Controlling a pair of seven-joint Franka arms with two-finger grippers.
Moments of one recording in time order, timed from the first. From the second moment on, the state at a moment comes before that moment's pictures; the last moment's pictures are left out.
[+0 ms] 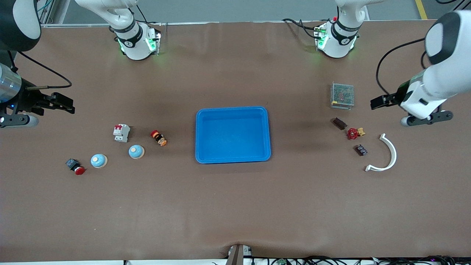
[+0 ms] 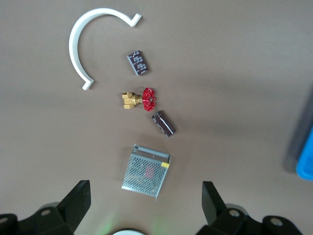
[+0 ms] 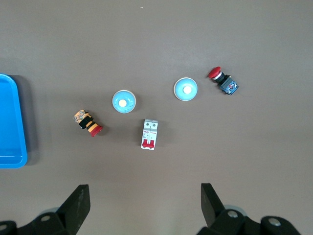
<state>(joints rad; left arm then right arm) 0.20 0.00 -0.25 -1.96 -0.01 1.76 -0.24 0.00 0.06 -0.01 -1.64 -0.02 1.61 -0.07</state>
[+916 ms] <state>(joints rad) 0.20 0.15 -0.26 -2.39 -0.01 2.36 -0.56 -0.05 0.16 -0.03 -1.94 -0.02 2.04 -0.18</state>
